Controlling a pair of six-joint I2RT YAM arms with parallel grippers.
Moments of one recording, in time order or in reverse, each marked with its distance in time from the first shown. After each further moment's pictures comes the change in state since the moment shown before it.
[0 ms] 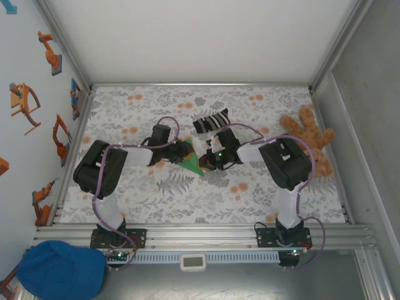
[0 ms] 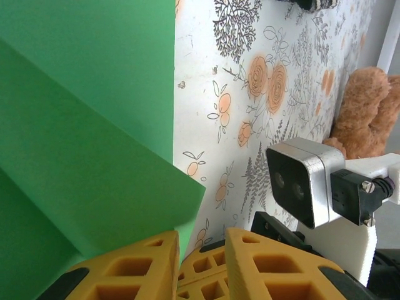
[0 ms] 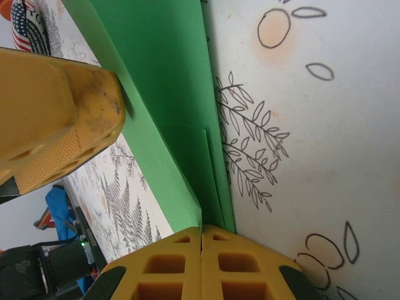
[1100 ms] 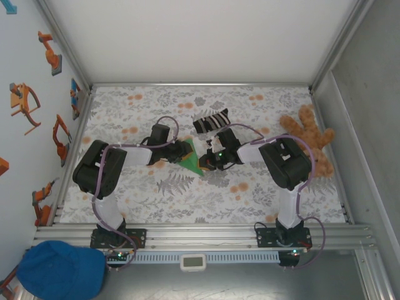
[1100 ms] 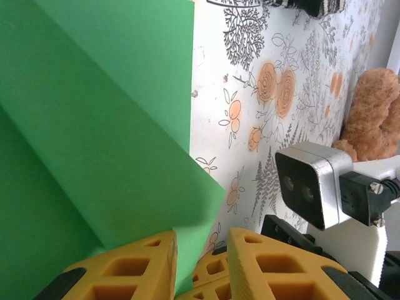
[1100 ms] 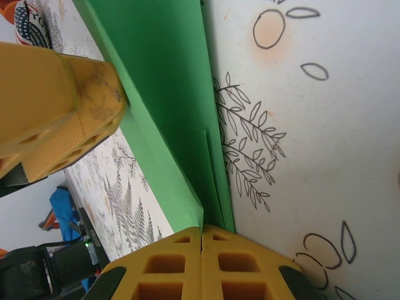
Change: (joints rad) left arm 0.008 0.000 0.004 -0.028 -0.017 0.041; right arm -0.005 0.000 -0.005 0.013 -0.007 0.015
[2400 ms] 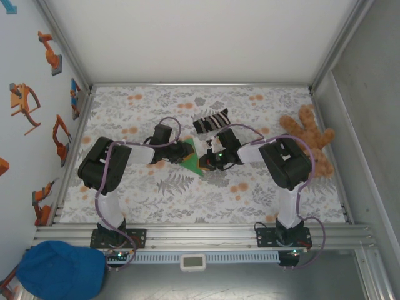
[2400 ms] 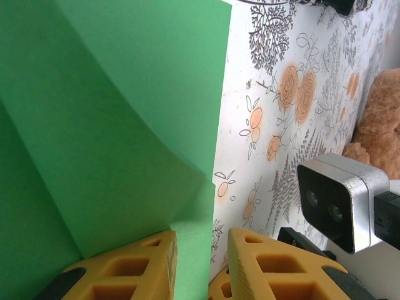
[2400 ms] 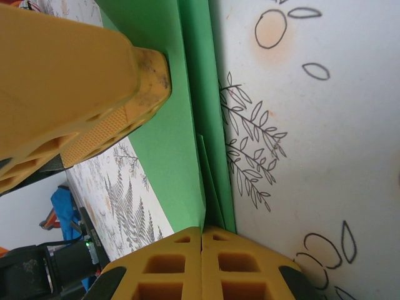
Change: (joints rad) left arm -0.003 0.062 0.032 0.003 0.002 0.000; right arm -0.001 0.000 -0.007 0.013 -0.004 0.000
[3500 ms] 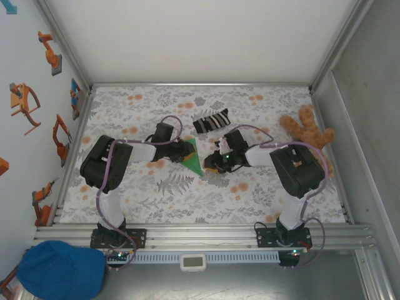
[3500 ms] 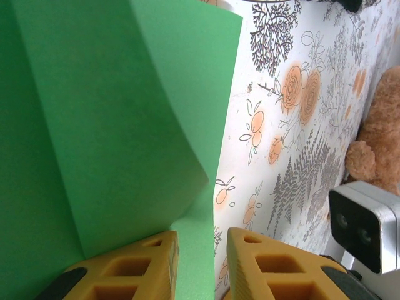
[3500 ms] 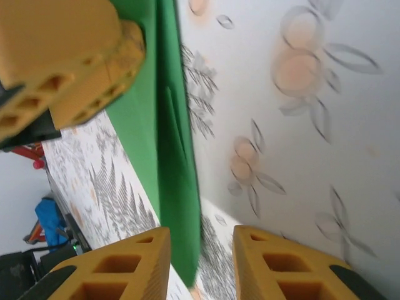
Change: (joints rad) left arm 0.000 0.028 0.047 -0.056 -0.001 0.017; right arm -0.037 -0.154 -0.109 -0.093 0.077 -0.015
